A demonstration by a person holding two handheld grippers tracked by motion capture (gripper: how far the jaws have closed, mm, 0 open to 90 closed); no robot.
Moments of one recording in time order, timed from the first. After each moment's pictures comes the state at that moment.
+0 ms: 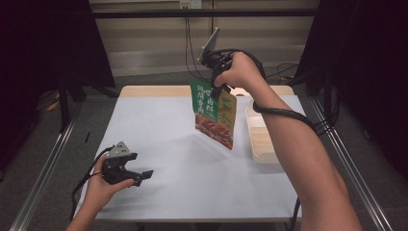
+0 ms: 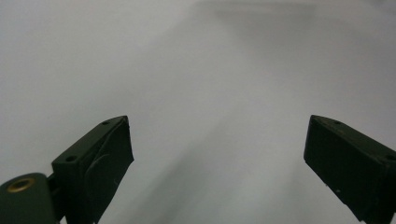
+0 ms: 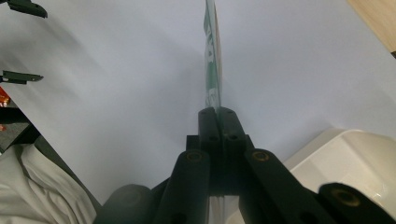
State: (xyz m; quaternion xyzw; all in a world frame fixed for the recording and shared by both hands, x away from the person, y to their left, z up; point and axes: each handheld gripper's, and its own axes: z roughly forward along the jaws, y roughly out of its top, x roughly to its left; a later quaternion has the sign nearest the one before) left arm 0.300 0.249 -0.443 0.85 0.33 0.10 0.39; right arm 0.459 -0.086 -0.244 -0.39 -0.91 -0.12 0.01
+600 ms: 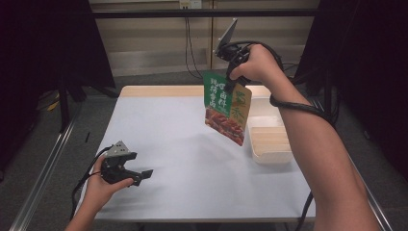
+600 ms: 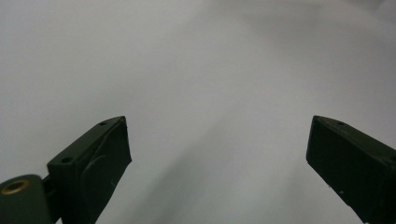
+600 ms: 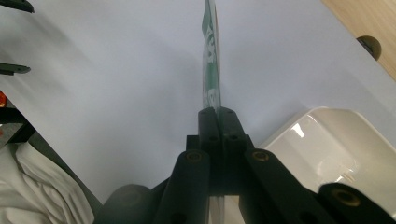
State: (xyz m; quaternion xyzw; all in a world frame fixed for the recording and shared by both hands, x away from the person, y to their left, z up) left arm 0.301 0.251 -0.441 0.85 0.33 0.10 0.40; right arm 0.459 -0.125 -0.226 -0.40 -0.91 -0.13 0.00
